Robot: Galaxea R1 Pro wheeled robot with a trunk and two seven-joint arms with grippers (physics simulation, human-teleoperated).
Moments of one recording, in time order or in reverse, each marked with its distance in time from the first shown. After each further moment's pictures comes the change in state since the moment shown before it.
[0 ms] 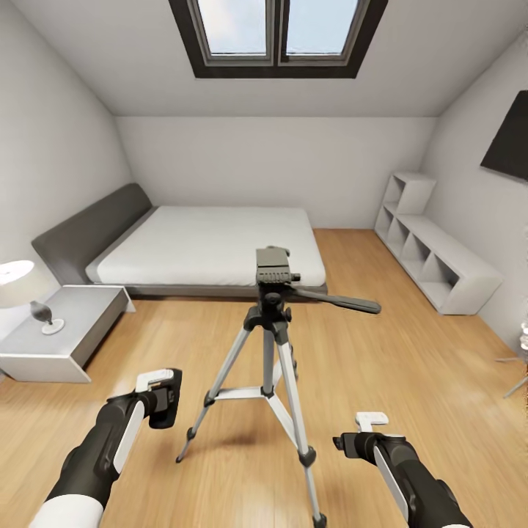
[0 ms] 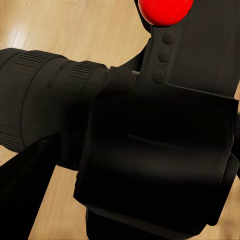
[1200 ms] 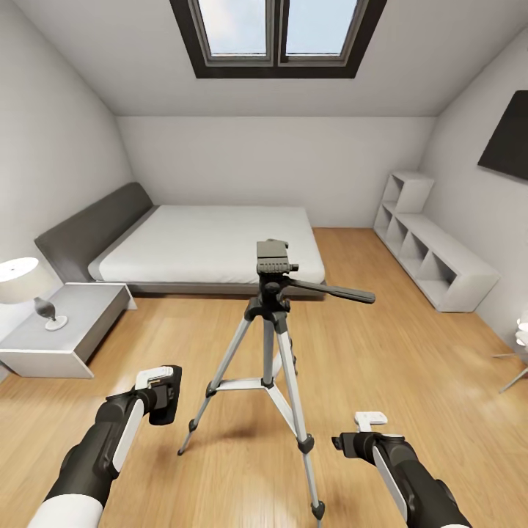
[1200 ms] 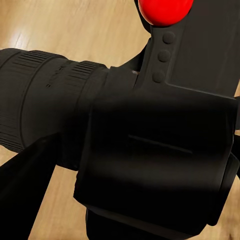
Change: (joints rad) left arm 0.000 0.001 -0.002 -0.020 0.000 -0.001 -0.001; right arm 0.000 0.004 0.001 -0.001 0.001 -0.003 0.001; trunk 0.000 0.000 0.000
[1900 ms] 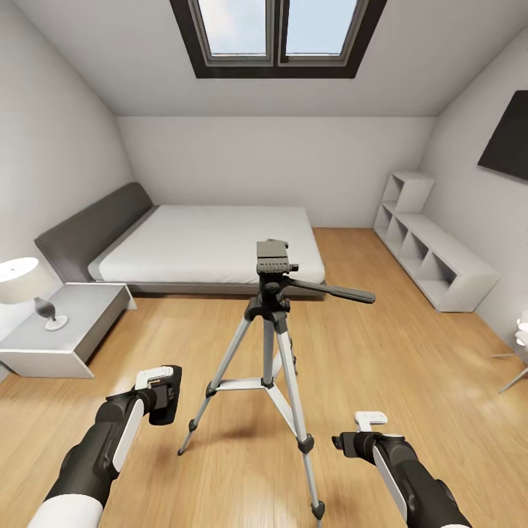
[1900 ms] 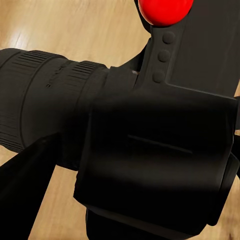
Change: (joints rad) left arm 0.000 0.000 0.000 0.000 0.000 0.000 0.000; right arm 0.000 0.000 -0.001 0.000 0.000 -0.002 -0.002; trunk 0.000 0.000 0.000
